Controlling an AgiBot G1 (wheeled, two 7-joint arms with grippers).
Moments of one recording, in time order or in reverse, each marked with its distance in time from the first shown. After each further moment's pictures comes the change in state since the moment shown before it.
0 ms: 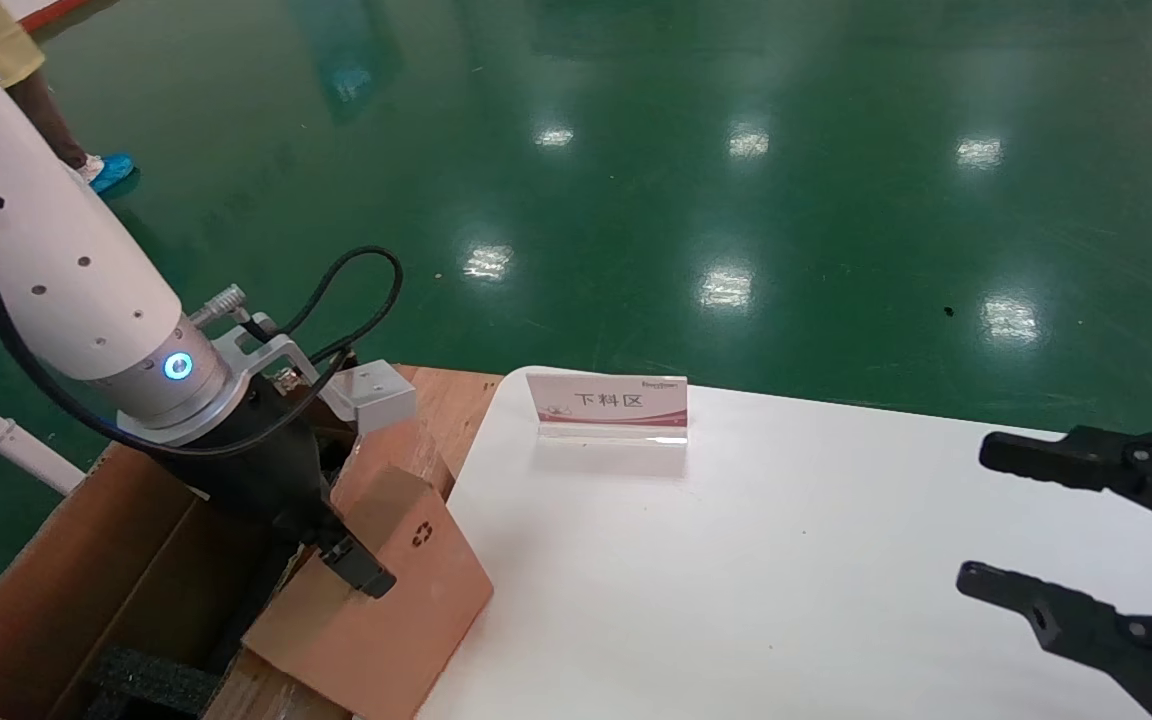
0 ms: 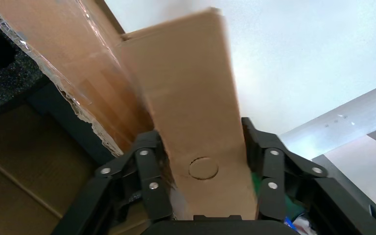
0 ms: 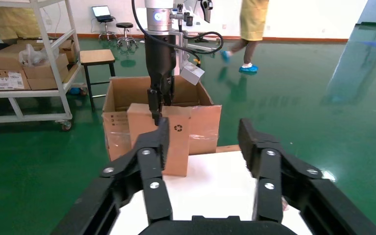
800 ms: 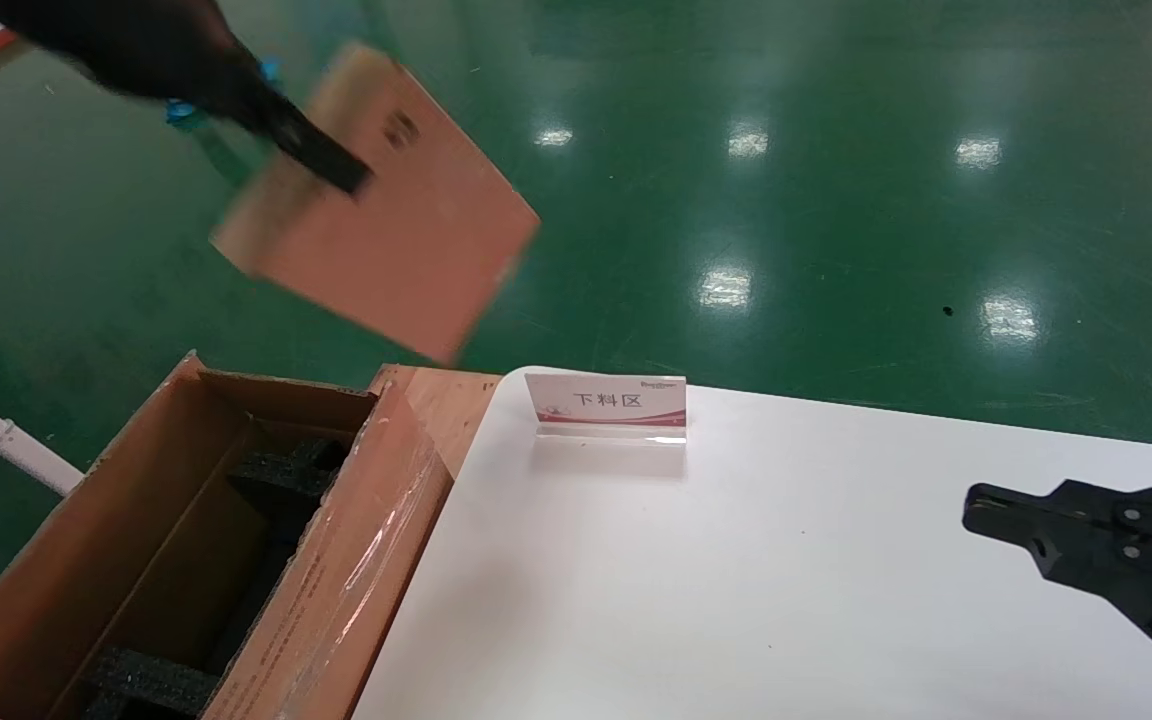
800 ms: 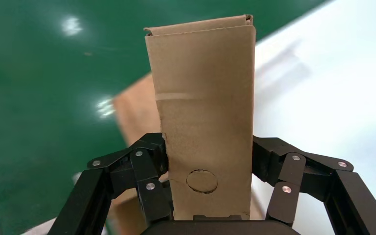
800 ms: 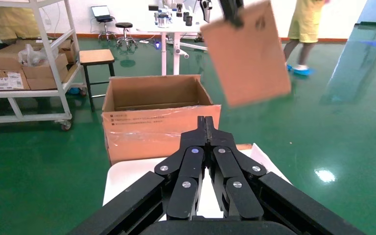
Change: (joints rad) left arm -0.335 0.129 -0.119 0.346 0.068 0.094 0.180; right arm 0.001 0.000 -0.001 -0.001 0.001 0.000 -0.001
